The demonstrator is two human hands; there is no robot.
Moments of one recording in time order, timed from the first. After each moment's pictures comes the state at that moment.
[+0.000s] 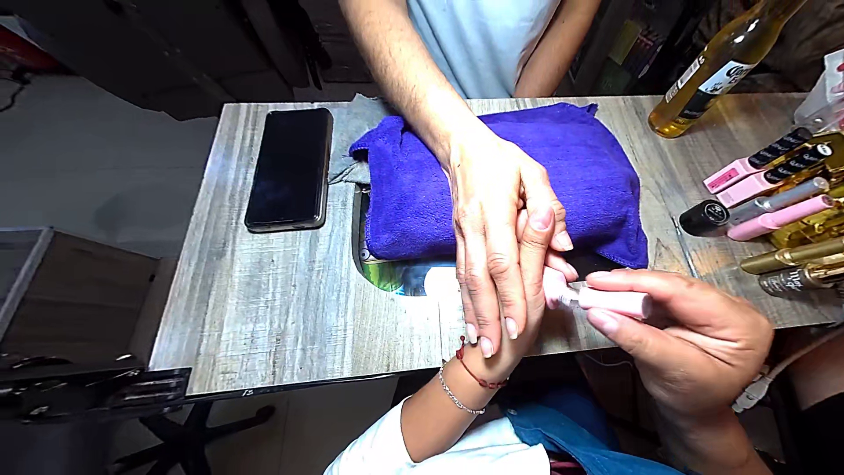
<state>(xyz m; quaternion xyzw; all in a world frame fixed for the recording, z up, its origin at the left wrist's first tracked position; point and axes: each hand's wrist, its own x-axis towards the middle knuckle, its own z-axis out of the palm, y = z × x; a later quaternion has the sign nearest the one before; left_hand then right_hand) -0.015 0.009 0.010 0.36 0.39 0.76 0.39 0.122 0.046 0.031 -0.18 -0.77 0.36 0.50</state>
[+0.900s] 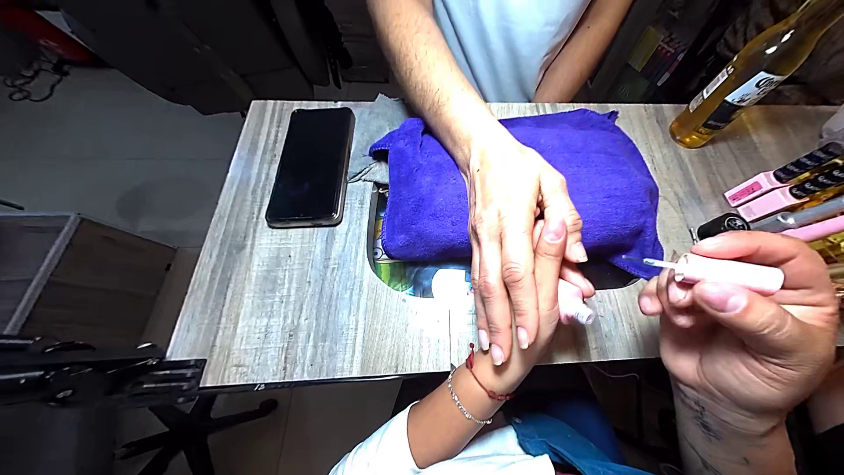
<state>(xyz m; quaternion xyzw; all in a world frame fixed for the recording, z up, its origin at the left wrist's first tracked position) -0.013 0.008 0.009 0.32 0.38 0.75 0.43 0.120 0.063 0.043 -0.13 -0.59 0.57 0.56</state>
